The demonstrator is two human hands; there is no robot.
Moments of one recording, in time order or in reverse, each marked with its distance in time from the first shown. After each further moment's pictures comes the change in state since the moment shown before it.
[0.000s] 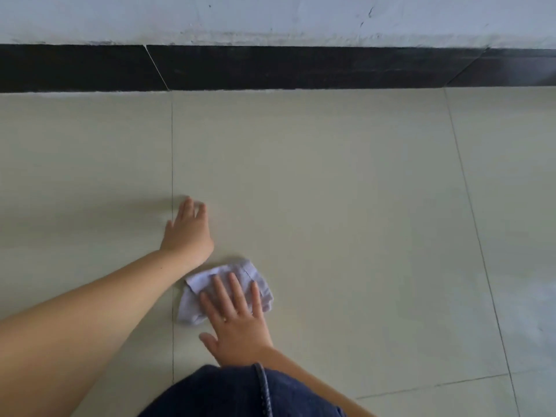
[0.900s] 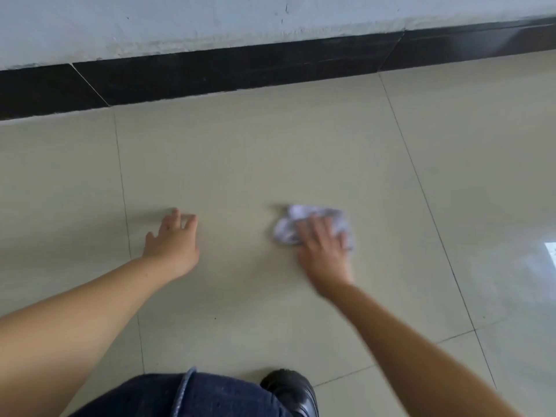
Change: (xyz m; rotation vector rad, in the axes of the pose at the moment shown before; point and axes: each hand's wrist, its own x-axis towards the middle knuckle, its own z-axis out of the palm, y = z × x) left_hand -0.008 0.040 0.008 0.226 -0.094 0.100; right_hand -0.032 0.209 -0.030 0.066 0.243 0.463
